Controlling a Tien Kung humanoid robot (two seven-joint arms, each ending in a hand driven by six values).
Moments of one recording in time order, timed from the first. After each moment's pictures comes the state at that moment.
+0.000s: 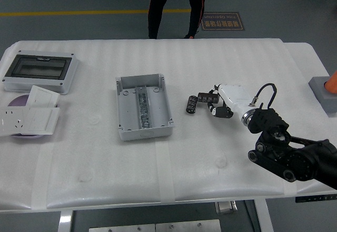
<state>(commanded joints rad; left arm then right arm) -0.07 0.17 -0.51 -0.21 0.73 -0.15 0.35 0.66 -0.36 0.38 1.03 -1.71 -0.39 -0.25</state>
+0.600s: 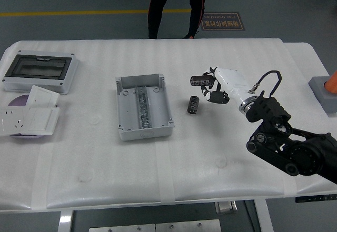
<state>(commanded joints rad) -0.07 0.17 -0.53 -0.21 0.75 -0.15 0.35 0.66 -0.38 0.49 1.22 -1.71 -0.40 -0.26</state>
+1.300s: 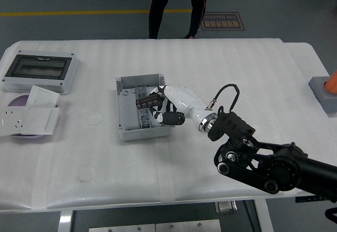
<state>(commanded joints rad) -0.07 0.17 -0.53 -0.21 0.75 -0.15 0.35 0.68 -0.25 0.35 1.32 -1.64 -0.37 -0.23</state>
